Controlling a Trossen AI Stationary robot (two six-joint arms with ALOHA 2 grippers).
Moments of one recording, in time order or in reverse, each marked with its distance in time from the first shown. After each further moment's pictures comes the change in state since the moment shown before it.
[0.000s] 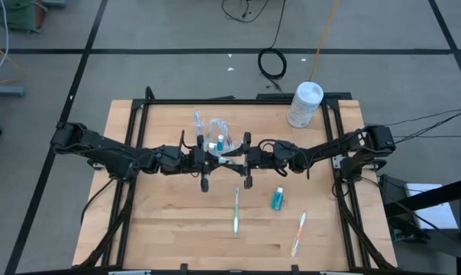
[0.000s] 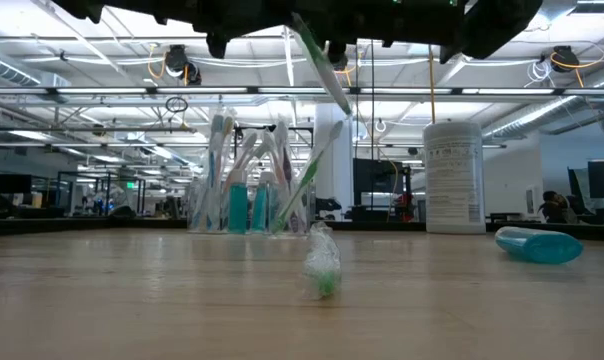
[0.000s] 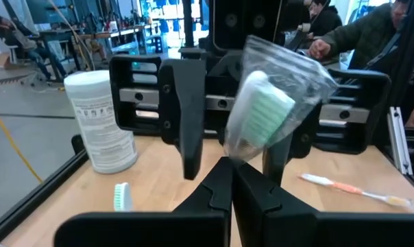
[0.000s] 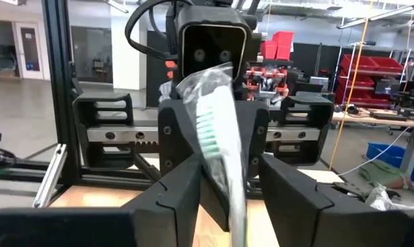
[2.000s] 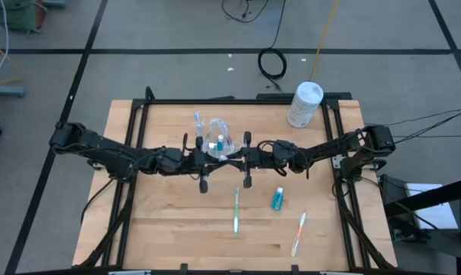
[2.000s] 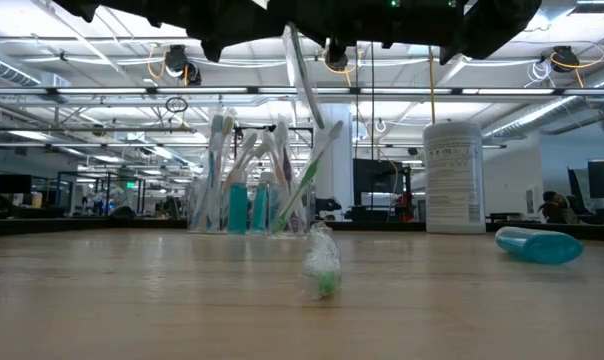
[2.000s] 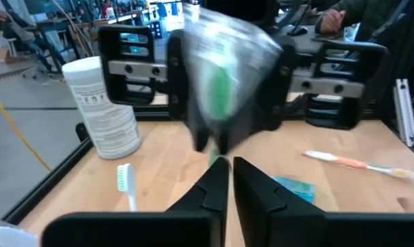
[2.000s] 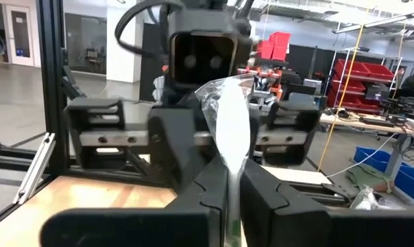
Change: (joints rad) left arm -0.013 -0.017 0.000 -0.088 -0.019 0.025; right arm 0.000 -0.002 0.001 -0.010 0.011 -0.056
